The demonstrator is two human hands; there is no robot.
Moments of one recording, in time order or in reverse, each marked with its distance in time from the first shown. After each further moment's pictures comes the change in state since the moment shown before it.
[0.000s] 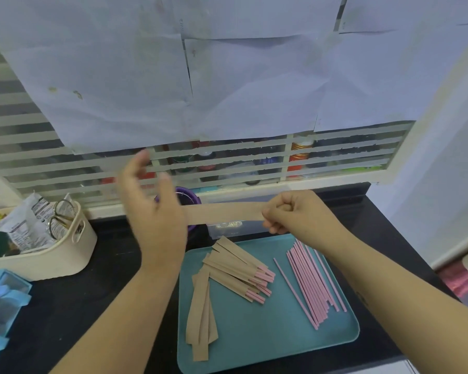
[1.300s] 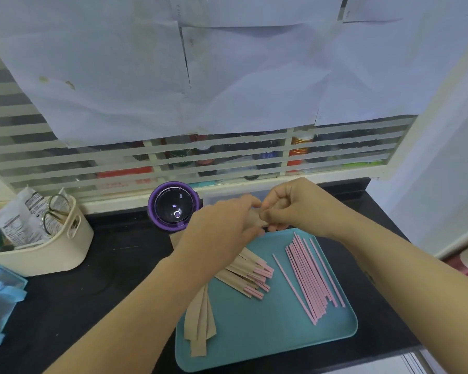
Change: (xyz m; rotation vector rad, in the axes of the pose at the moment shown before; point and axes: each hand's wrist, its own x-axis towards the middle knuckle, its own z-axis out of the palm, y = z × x) left_hand -0.017 0.006 0.026 0.741 -1.040 0.270; right_hand 0.012 -0.008 -0.015 -0.149 -0.231 -0.084
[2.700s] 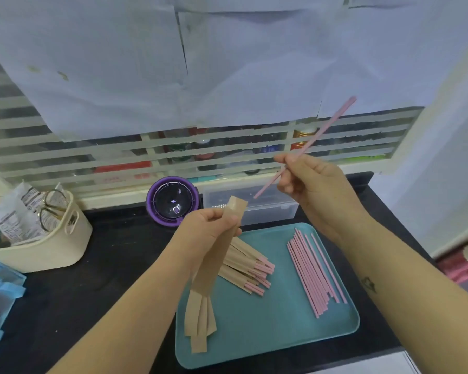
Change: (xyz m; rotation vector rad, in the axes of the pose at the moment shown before) left_hand -0.009 -0.031 0.027 -1.013 -0.094 -0.561; right_hand 0.000 0.004 0.008 0.663 0.387 -0.043
